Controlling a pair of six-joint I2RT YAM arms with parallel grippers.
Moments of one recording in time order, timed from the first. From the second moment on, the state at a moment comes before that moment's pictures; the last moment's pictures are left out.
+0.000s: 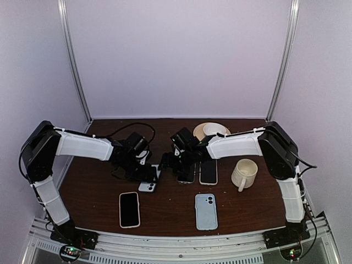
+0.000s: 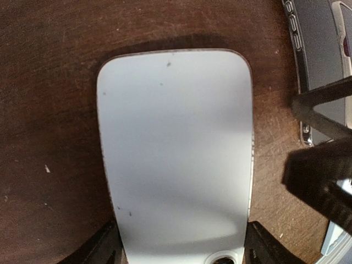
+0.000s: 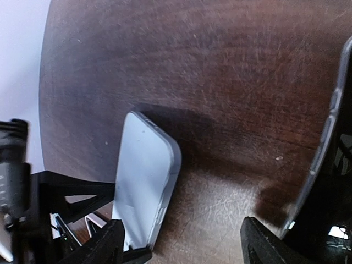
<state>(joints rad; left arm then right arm) -0.72 1.78 1.05 -0.43 0.16 -0.52 0.88 2.16 1.57 -0.28 -0.23 0.95</state>
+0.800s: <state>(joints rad) -0.71 1.74 0.98 -0.36 0.19 -0.45 0.87 2.34 1.67 -0.08 -0.54 1.04</state>
